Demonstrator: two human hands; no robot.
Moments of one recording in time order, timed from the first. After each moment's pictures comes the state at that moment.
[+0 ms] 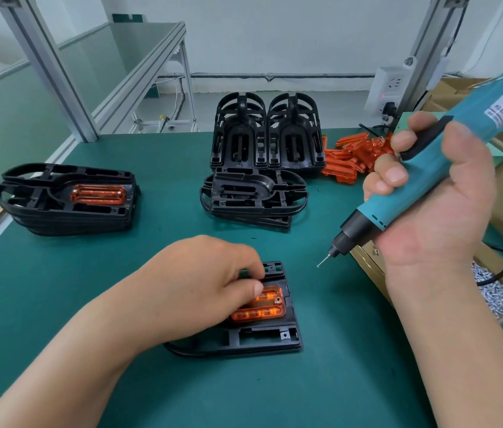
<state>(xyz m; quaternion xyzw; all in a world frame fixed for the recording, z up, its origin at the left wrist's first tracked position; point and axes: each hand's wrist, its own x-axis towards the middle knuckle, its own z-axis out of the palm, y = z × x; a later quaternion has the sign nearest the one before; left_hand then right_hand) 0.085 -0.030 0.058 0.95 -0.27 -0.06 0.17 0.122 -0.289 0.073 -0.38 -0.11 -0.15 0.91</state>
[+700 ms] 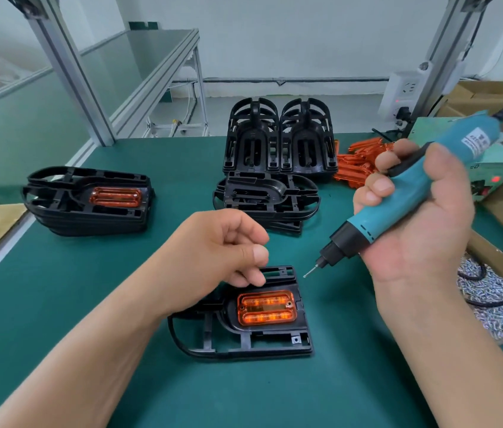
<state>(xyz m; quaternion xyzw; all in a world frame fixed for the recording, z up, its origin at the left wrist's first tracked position) 0.096 -0.027 0.058 0.79 -0.09 -0.13 0.59 0.119 -0.264 0.063 -0.33 -0.04 -0.15 0.93</state>
